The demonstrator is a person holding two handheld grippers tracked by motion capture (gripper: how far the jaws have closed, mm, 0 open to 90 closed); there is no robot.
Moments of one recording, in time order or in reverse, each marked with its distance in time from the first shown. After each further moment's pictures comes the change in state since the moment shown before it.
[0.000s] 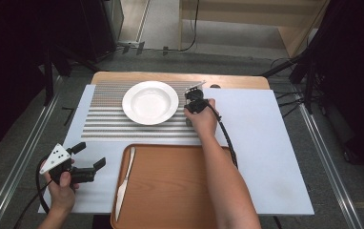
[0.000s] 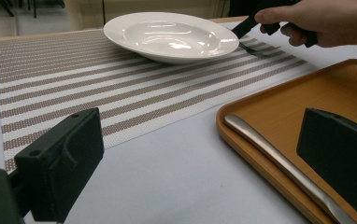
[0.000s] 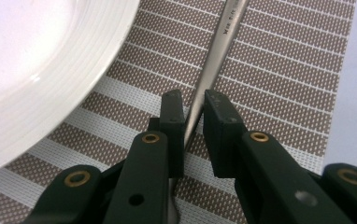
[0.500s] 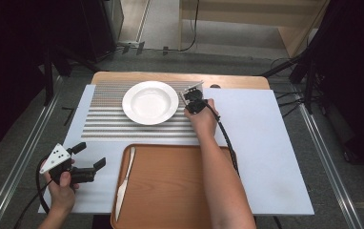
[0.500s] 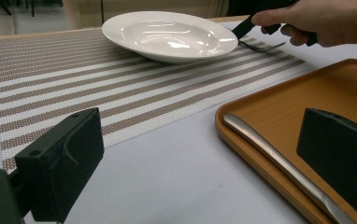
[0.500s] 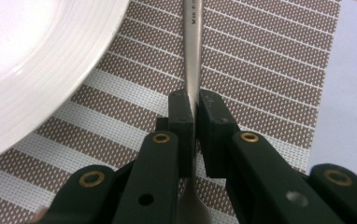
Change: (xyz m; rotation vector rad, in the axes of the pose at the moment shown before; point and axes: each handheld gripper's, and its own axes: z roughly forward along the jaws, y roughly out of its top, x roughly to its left) left arm 0.000 0.000 0.000 0.001 -0.007 -0.003; right arm 0.003 0.000 -0.001 0.022 -0.054 -0.015
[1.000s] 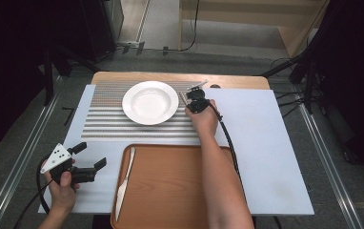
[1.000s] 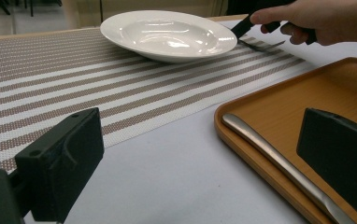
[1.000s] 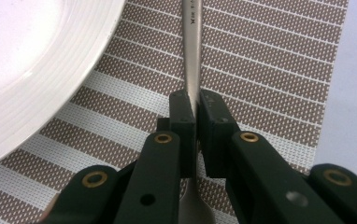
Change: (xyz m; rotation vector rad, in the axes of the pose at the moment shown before) left arm -0.001 0.000 0.001 0.006 0.000 0.007; right arm -0.008 0.000 0.000 0.003 0.066 0.052
